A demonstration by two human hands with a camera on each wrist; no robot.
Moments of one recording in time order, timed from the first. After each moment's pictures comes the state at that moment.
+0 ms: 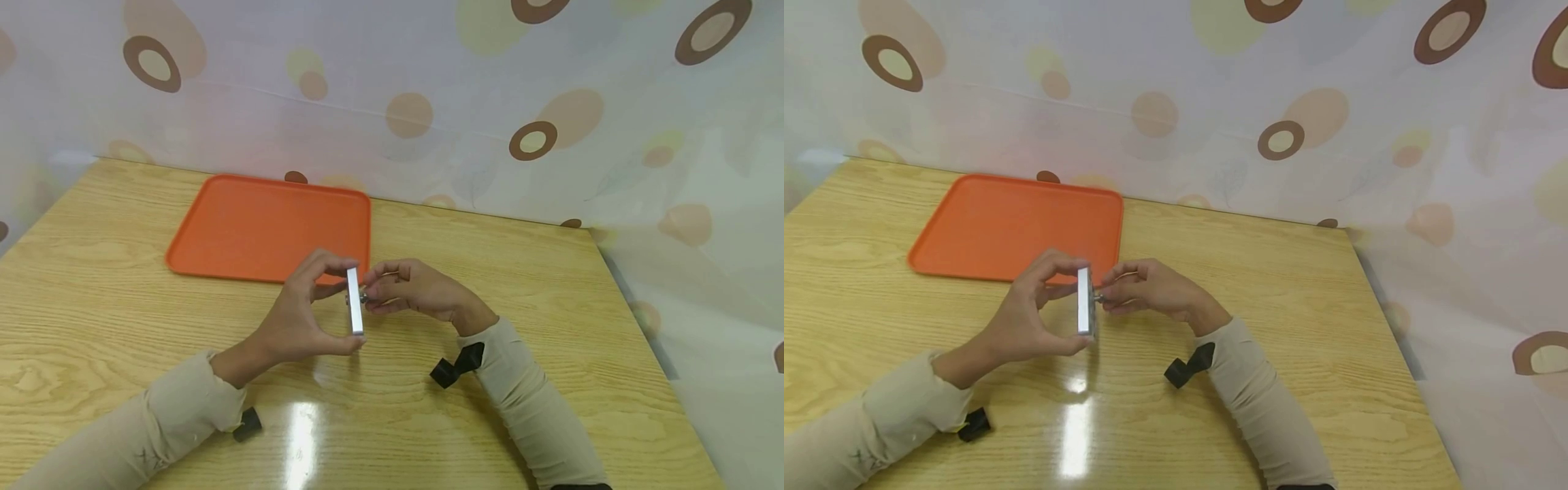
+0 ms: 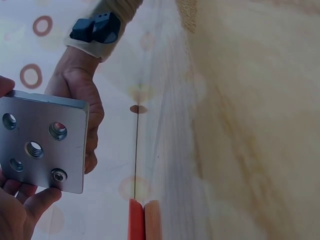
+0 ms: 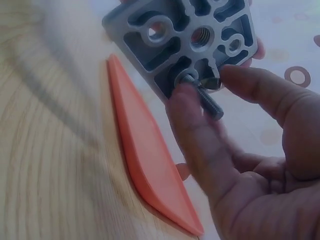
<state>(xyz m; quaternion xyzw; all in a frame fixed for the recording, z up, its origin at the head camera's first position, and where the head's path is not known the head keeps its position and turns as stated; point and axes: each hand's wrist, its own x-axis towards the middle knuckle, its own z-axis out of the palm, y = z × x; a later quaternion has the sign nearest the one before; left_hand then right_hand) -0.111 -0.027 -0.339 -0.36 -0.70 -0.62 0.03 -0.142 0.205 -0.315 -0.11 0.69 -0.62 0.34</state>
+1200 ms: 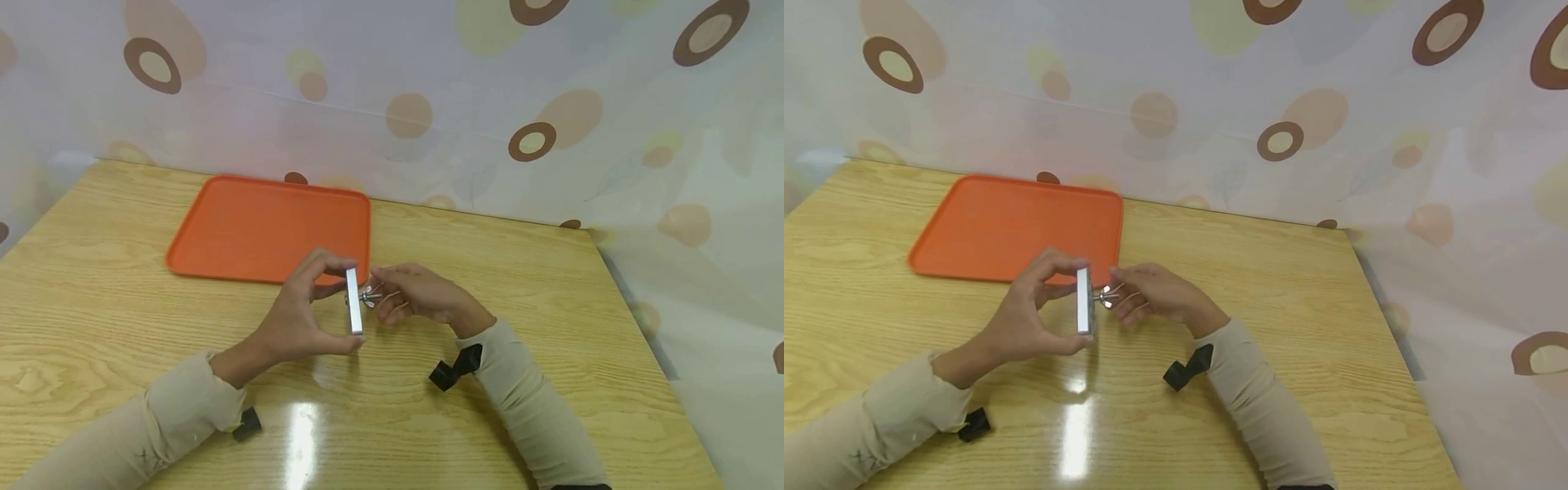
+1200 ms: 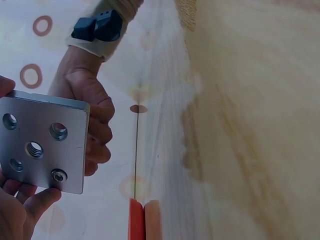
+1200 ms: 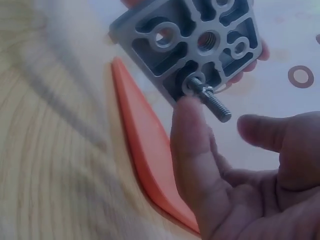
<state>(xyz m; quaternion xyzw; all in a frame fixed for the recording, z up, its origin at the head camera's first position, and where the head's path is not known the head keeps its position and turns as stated) -0.112 -0.027 -0.339 -0.36 -0.70 -0.61 0.04 -0.143 0.203 -0.320 -0.04 0.72 -0.60 0.35</state>
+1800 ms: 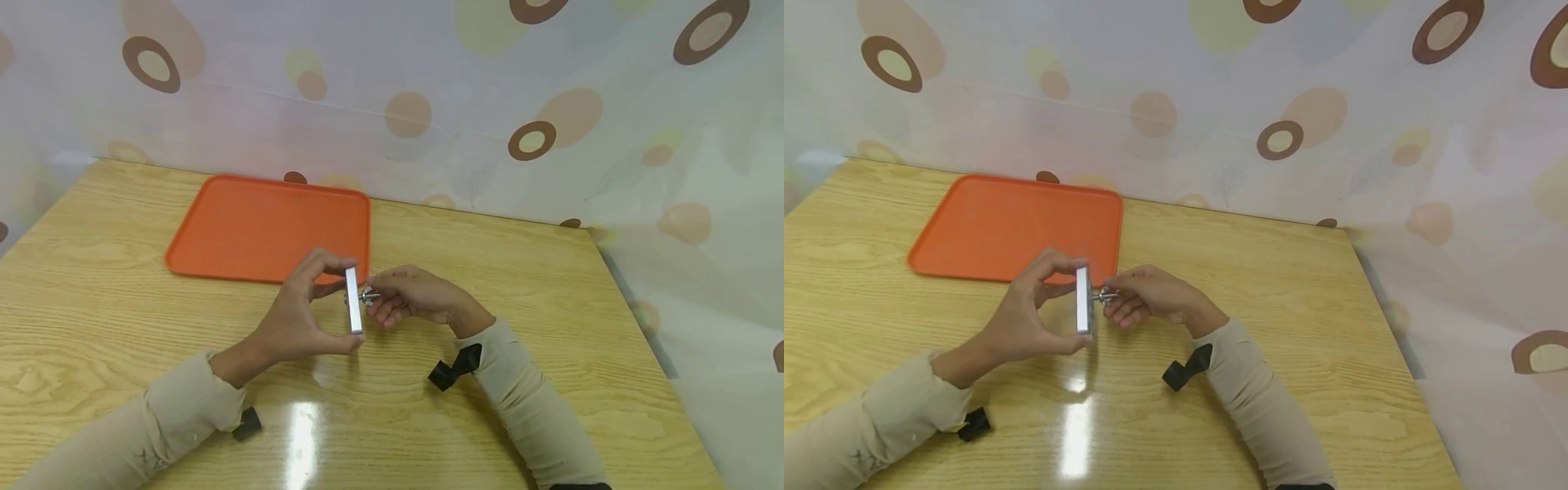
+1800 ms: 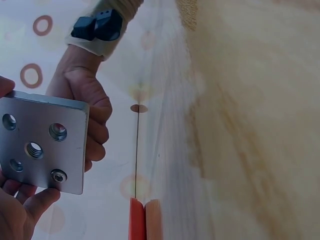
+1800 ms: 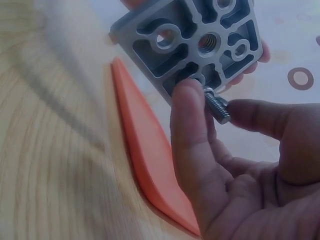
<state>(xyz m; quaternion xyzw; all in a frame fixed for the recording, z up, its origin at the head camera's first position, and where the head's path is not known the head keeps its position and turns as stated) -0.112 -0.027 -0.340 -0.37 -0.70 -0.61 0.04 -0.142 0.201 -0.318 -0.06 0.69 -0.61 0.38</state>
